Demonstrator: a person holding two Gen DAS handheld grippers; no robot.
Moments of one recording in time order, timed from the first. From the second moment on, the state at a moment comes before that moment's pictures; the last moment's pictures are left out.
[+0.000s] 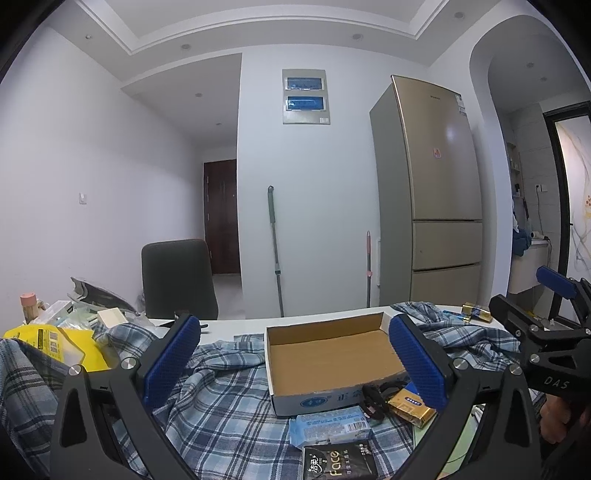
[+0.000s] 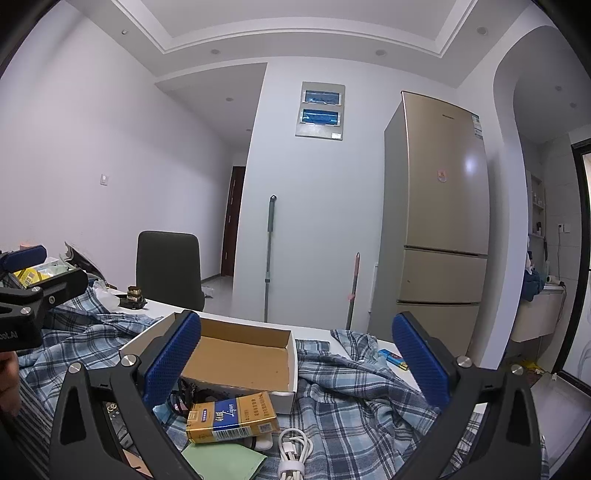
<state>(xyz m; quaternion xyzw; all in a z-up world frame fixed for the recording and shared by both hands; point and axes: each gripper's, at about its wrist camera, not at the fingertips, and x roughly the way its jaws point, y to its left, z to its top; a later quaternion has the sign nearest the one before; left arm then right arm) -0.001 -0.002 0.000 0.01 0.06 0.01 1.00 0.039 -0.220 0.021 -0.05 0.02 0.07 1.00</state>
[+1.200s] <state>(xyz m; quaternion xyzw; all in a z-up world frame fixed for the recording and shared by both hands) 0.001 0.000 -0.003 0.01 0.07 0.02 1.00 0.041 -0.218 0.021 -0.05 0.03 0.09 0.99</state>
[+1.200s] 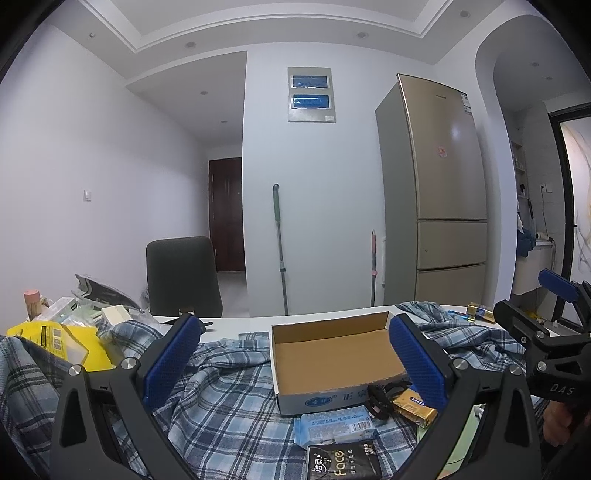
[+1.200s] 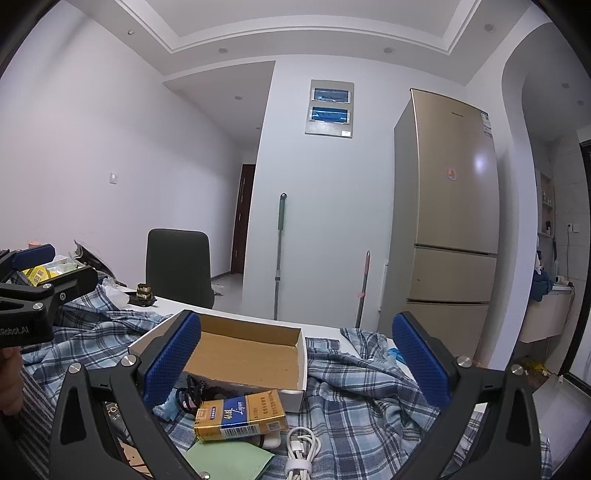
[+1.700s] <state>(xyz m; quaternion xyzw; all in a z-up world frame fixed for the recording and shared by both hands) 0.000 0.001 -0.002 0.01 0.07 0.02 1.00 0.039 -0.220 0.021 -0.05 0.03 0.09 0.99</state>
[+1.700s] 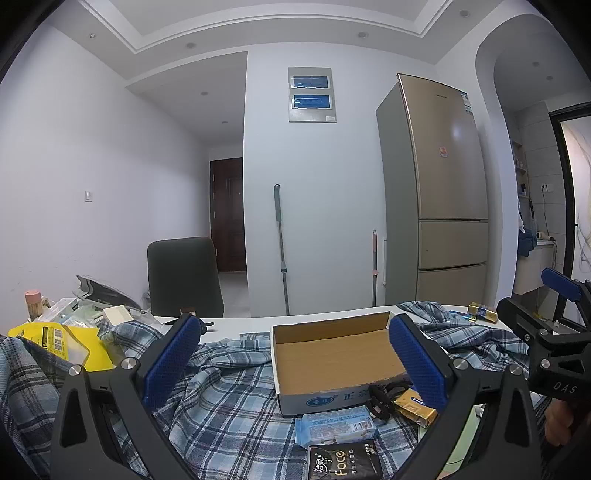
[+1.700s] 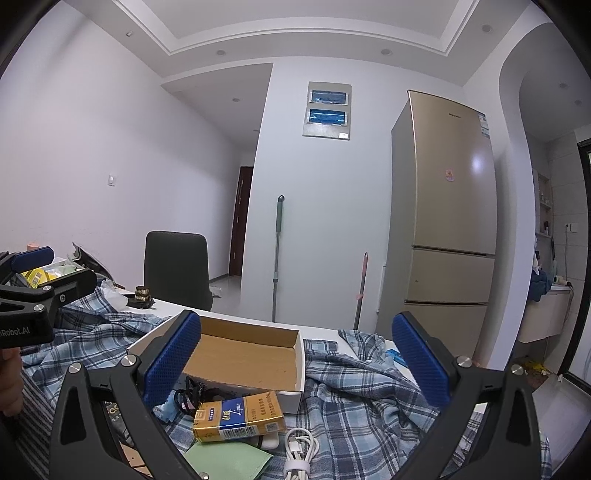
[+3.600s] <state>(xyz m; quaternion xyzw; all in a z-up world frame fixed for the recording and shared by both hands) -0.002 0.013 0.016 -0.02 0.16 0.03 0.99 0.074 -0.175 -0.027 0.03 0.44 0.23 0.87</state>
